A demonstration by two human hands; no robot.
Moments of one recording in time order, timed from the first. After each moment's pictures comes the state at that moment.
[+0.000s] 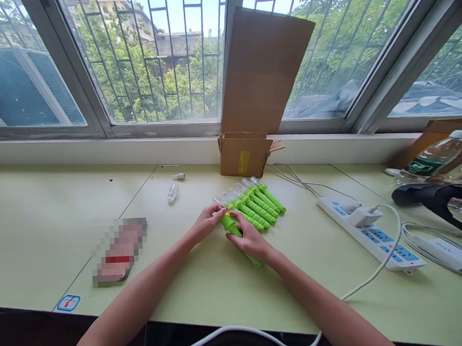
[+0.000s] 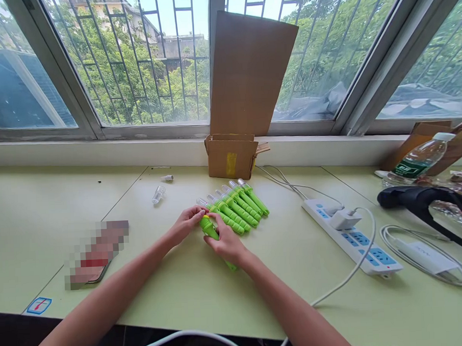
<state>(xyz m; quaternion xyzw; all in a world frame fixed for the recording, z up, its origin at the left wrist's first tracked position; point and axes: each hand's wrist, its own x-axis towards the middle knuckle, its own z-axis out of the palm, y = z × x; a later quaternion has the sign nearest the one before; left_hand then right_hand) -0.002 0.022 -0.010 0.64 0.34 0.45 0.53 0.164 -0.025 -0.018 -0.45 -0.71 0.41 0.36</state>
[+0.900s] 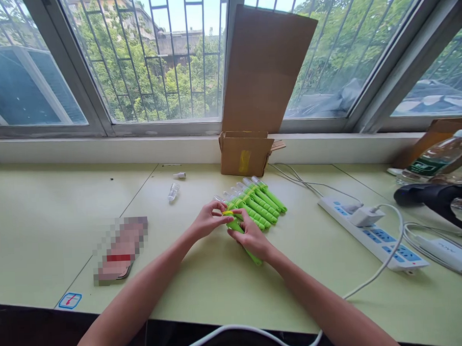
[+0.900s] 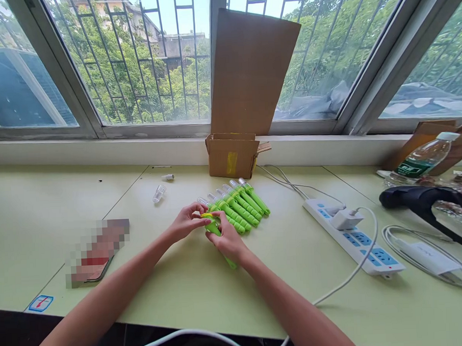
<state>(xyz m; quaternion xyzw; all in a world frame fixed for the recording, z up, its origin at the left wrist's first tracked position) -0.005 0.021 -0.002 0.67 0.31 0.45 0.51 0.161 -0.028 -0.008 -0.47 -0.65 0.45 0.40</state>
